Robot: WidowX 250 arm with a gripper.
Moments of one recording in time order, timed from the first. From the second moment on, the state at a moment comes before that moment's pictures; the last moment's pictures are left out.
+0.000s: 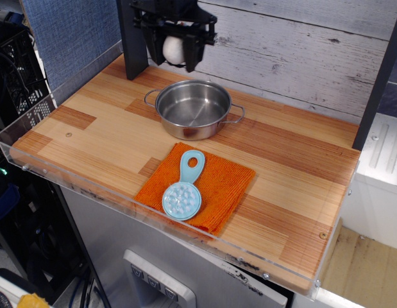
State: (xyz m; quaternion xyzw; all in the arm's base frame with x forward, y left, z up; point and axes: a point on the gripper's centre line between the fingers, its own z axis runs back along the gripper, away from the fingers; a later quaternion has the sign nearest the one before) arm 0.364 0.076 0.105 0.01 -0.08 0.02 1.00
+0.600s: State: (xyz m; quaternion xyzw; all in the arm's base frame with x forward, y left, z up) arm 0.367 0.066 0.124 -0.02 -0.07 -0.01 1.00
